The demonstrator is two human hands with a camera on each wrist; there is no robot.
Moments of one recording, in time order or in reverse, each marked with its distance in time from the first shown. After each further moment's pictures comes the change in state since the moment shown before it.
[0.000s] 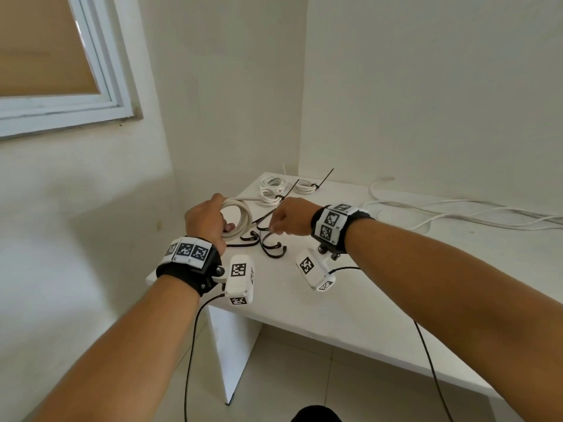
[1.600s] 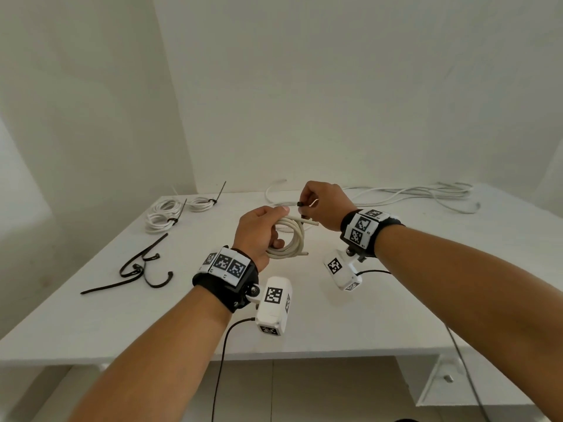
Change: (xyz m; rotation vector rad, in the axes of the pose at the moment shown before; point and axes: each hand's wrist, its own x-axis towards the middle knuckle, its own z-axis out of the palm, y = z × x) left_hand -0.181 -0.071 0.202 0.090 -0.787 -0.155; right_hand -0.188 0.201 -0.086 0.208 0.658 0.200
